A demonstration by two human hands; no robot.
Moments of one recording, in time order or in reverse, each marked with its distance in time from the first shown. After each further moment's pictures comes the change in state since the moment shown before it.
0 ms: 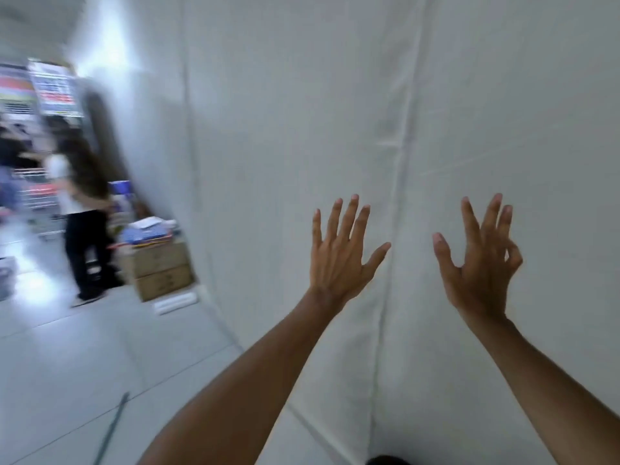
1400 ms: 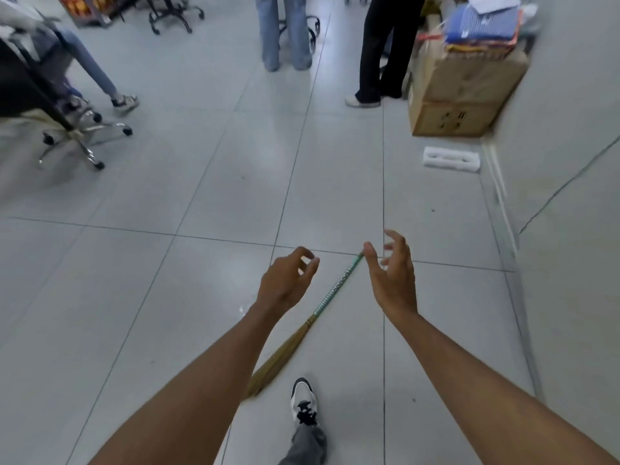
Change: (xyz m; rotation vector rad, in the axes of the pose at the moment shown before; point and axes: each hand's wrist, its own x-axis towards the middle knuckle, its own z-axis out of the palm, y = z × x) left_hand -0.430 -0.941 0.044 0.029 -0.447 -1.427; right_hand -0.406 -0.704 0.826 0.699 -1.380 0.021
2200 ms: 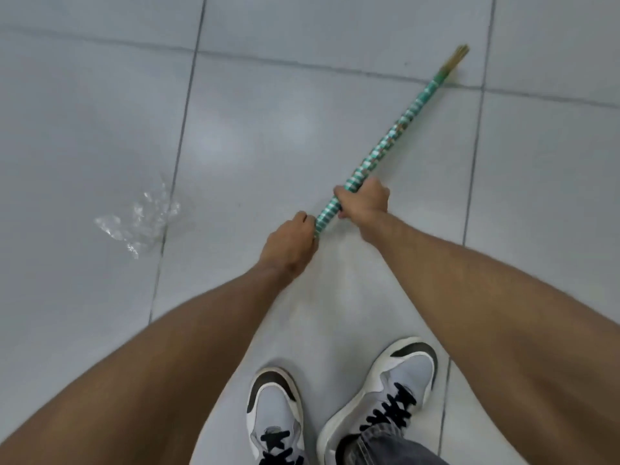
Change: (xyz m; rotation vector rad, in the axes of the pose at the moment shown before) left_hand 0.266 -0.438 0.545 0.332 -0.454 -0.097; right_hand 0.255 0.529 0.507 -0.082 -0.250 0.625
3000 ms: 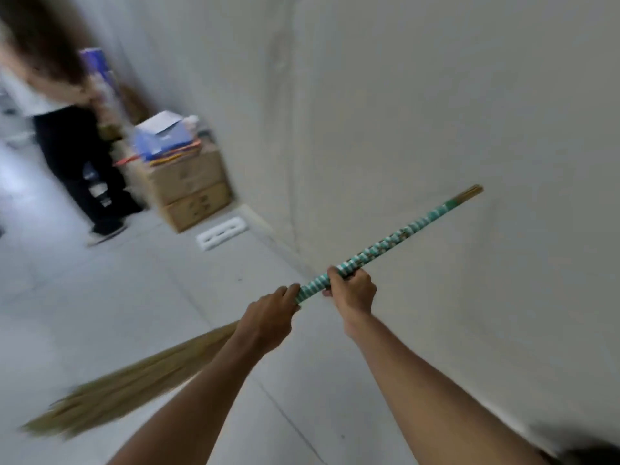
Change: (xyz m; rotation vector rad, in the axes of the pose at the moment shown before) left_hand -0.489 0.545 -0.520 0.432 0.198 1.085; right_hand -0.637 -0.174 -0.682 0.963 0.906 0.018
